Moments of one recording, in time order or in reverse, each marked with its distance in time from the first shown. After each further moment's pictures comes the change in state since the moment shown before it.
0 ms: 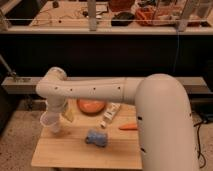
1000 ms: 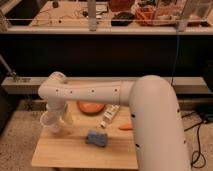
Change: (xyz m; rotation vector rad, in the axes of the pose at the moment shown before) arm -0.008 -0.003 0.032 -0.002 -0.072 -0.045
